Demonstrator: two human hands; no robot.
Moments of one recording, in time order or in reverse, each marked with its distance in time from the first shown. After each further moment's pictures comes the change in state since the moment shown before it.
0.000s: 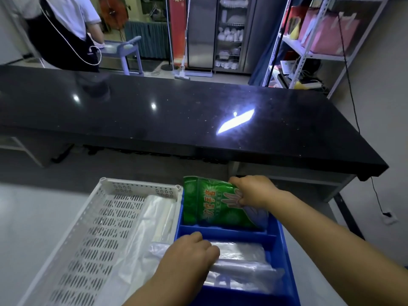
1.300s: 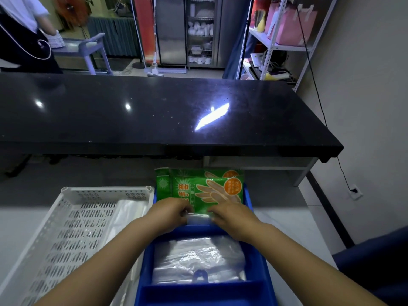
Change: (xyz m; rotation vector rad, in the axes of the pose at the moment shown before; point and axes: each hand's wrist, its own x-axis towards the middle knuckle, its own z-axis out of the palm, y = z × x) left_hand 0.093 -0.061 0.053 -0.373 -0.382 -0.310; right_hand -0.059 -0.016 0.072 0.364 0.103 0.040
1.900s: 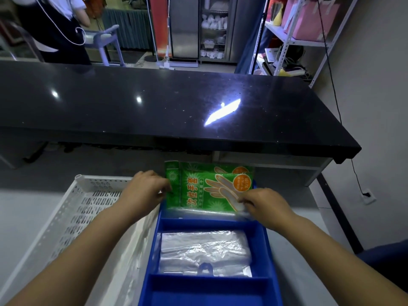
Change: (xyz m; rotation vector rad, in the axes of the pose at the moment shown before) left_hand -0.038 -0.043 -0.042 0.200 0.367 0.041; right_hand -0.022 0.028 -0.038 -0.057 0.099 0.119
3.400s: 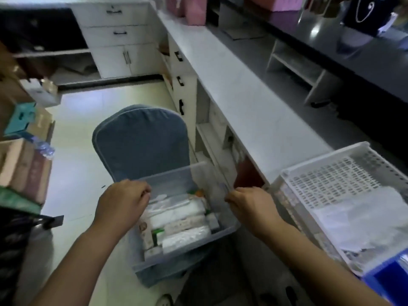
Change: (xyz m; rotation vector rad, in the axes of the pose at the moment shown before) left_hand -0.658 0.029 -0.032 0.072 0.350 -1.489; right_hand -0.181 -0.493 0.147 -0.098 -0.049 -1.325
